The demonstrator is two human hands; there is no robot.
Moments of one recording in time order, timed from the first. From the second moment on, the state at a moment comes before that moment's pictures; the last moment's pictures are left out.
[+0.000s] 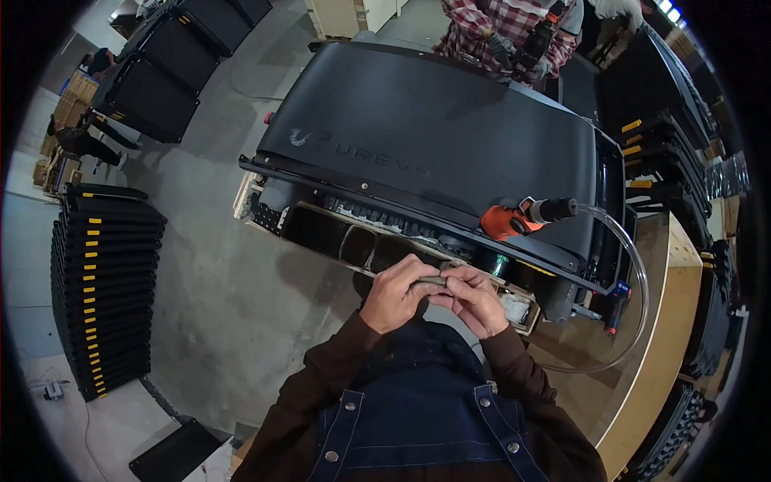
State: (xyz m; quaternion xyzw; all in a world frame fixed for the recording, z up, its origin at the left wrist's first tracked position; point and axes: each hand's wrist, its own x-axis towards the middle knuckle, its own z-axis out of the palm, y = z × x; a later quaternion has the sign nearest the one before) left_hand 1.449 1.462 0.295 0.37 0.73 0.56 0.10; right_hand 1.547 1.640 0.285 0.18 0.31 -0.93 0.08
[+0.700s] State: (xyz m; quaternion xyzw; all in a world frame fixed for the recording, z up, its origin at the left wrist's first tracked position) left_hand 1.446 1.559 0.098 -0.16 0.26 0.75 0.59; right_hand 1.489 1.724 0.341 0.07 0.77 -0.59 -0.23
